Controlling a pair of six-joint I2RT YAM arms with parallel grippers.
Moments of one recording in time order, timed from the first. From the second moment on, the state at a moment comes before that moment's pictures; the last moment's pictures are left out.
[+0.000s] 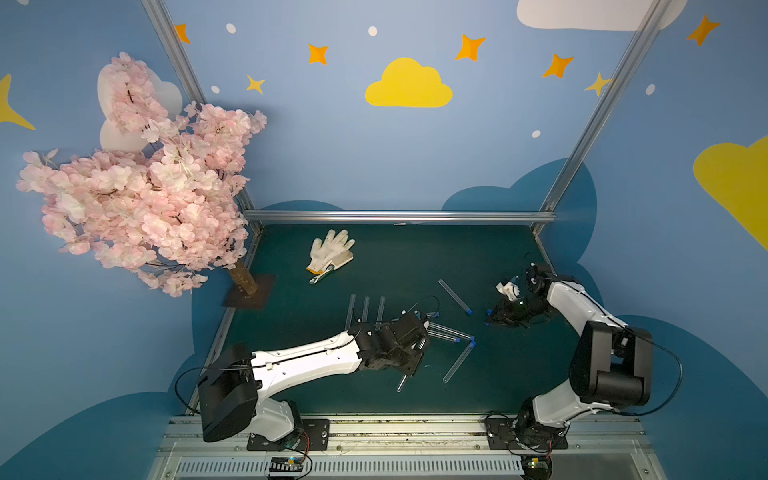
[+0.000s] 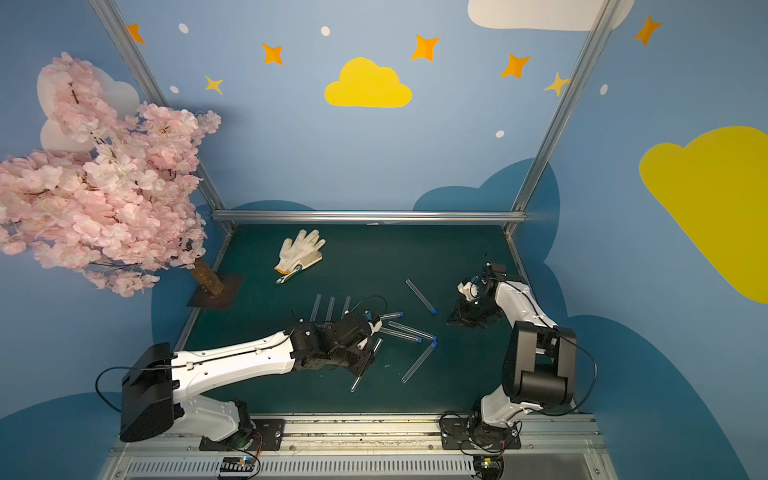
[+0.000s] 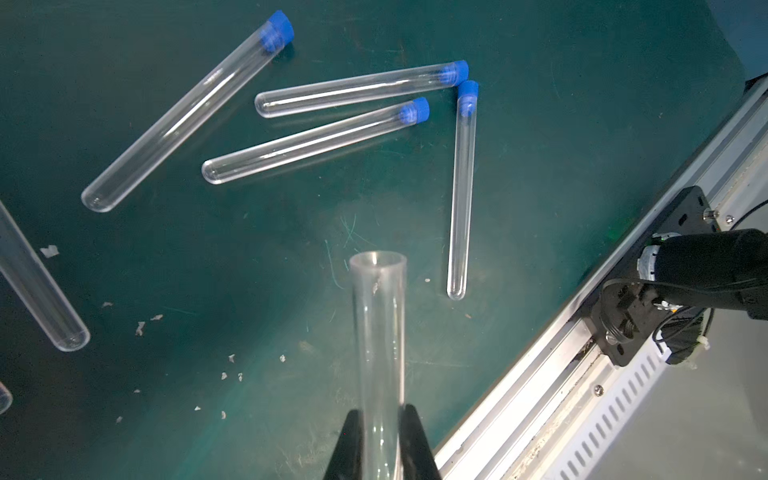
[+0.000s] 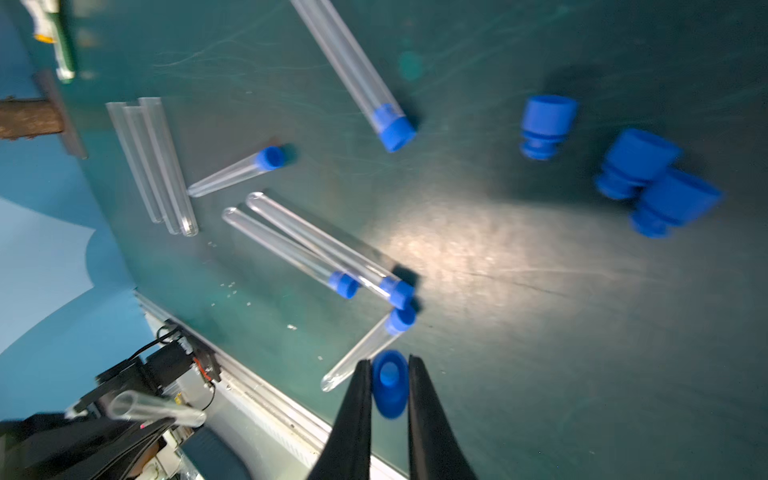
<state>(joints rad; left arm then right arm) -1.09 1.43 1.00 -0.58 0.02 -0.51 -0.09 1.58 1.05 -1.00 -0.54 -0.01</state>
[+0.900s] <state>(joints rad) -0.93 1.30 0.97 -0.58 0.07 -0.50 -0.11 1.80 1.07 -0.97 -0.37 0.02</state>
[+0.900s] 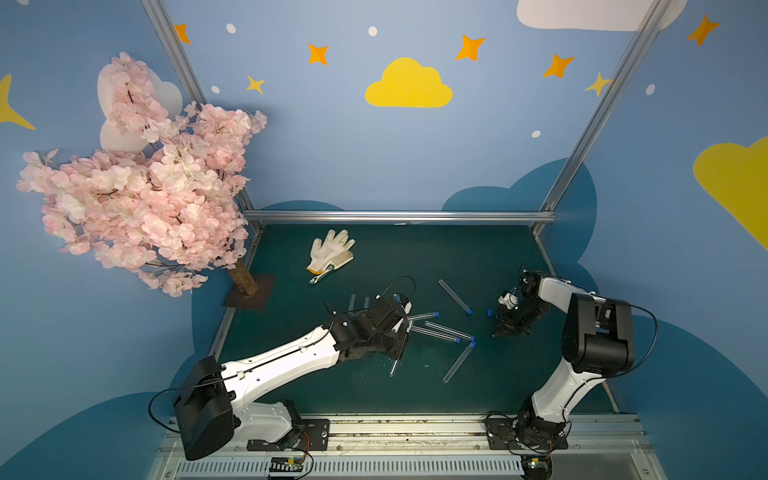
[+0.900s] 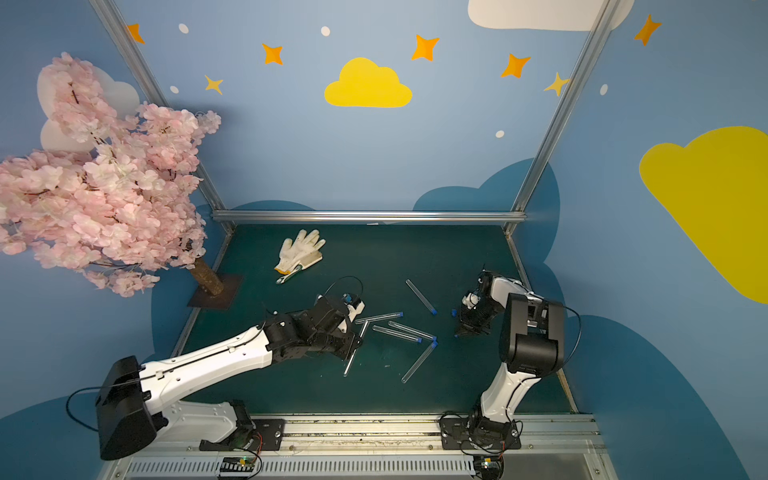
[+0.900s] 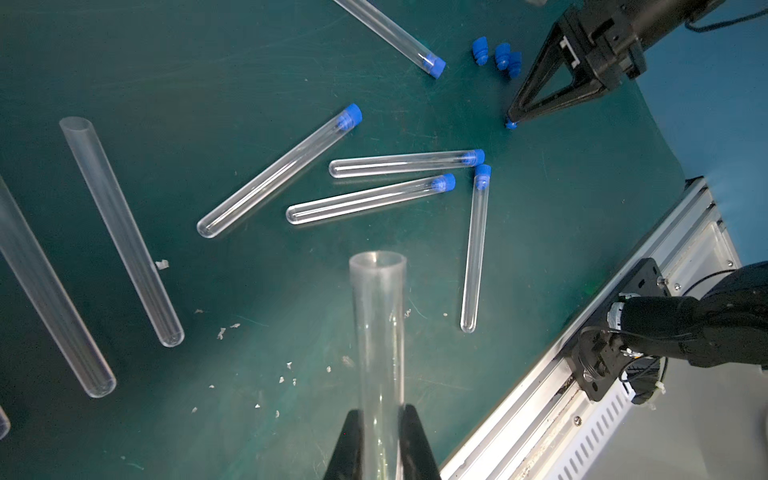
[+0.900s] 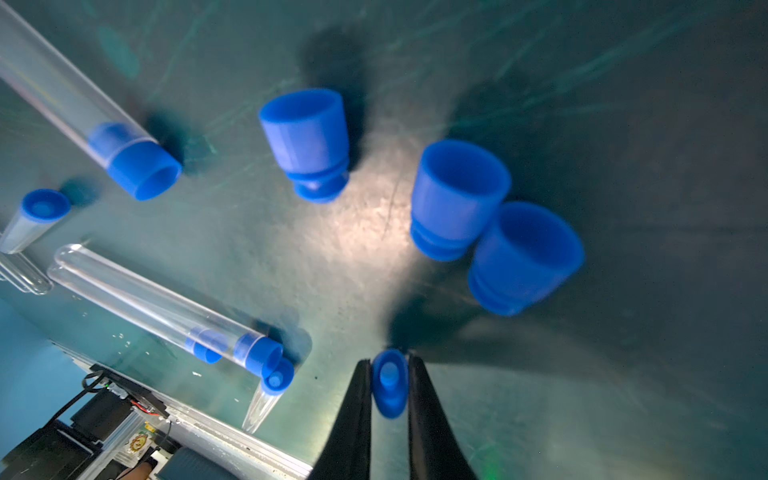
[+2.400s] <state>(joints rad) -0.46 1.28 0.94 -0.72 0.08 -0.47 -0.03 1.57 1.16 -1.06 -0.47 0.03</state>
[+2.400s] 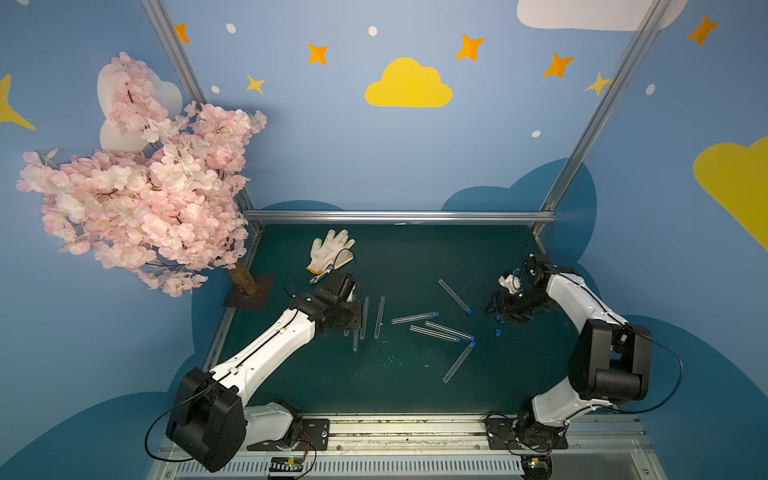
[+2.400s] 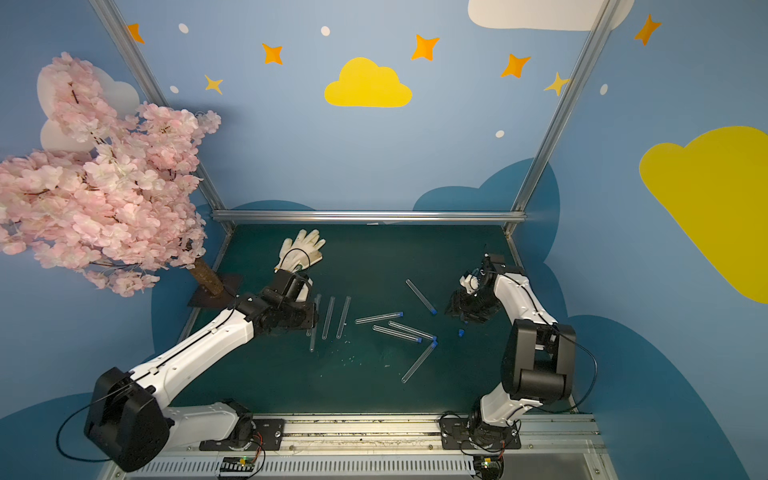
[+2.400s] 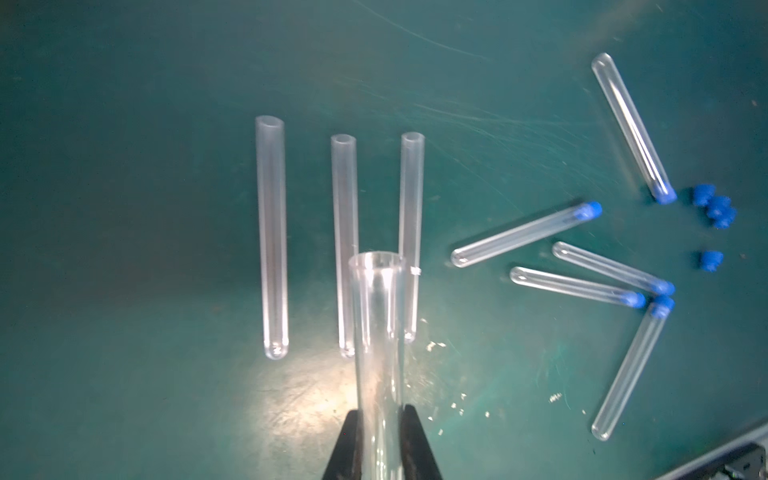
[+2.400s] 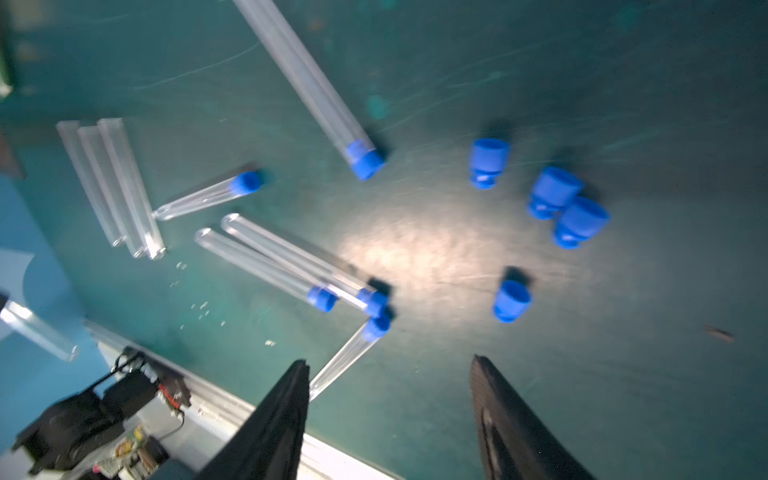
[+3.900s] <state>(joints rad) -0.30 1.96 1.35 -0.80 -0.08 -0.12 0.32 1.51 1.43 -1.20 -0.45 0.02</state>
